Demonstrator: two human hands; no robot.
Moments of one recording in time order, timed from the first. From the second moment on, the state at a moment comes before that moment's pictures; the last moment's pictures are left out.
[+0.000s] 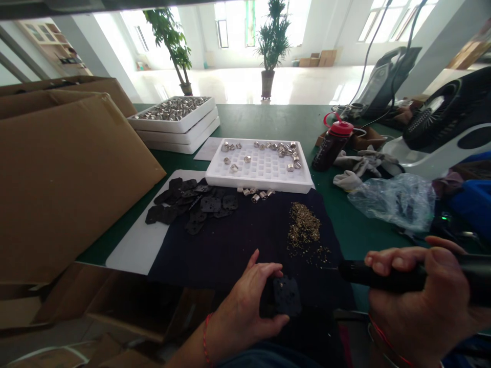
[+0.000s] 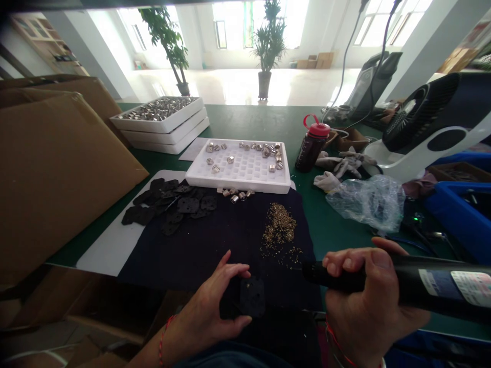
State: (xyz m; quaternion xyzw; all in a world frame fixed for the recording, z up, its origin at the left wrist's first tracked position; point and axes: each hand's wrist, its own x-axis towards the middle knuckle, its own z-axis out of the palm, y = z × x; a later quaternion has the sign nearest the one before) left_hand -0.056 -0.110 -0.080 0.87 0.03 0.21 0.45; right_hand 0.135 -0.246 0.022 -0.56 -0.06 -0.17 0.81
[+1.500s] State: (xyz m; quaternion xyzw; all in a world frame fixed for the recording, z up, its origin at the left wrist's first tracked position) left_hand -0.052 -0.111 -0.075 0.86 0.05 0.16 0.48; right_hand 0.078 -0.218 0.025 -0.50 -0.25 0.05 0.83
